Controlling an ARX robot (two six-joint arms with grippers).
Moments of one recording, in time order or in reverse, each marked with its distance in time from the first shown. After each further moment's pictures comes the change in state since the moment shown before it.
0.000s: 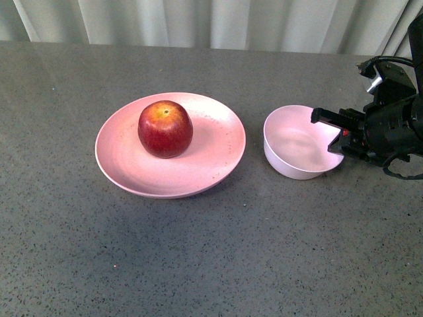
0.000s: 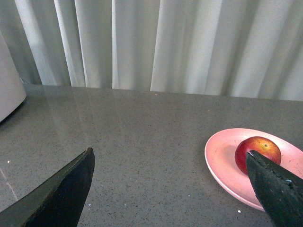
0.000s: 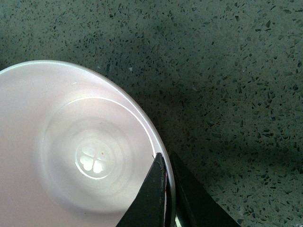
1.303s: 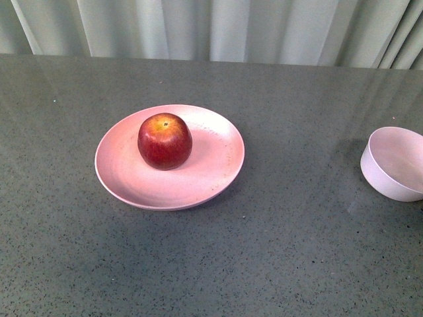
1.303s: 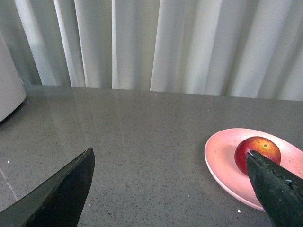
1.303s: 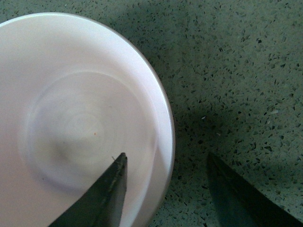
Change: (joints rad) left arm 0.000 0.000 0.000 0.000 0.000 0.000; right arm -0.381 -0.080 -0.227 0.196 -0.081 -0.240
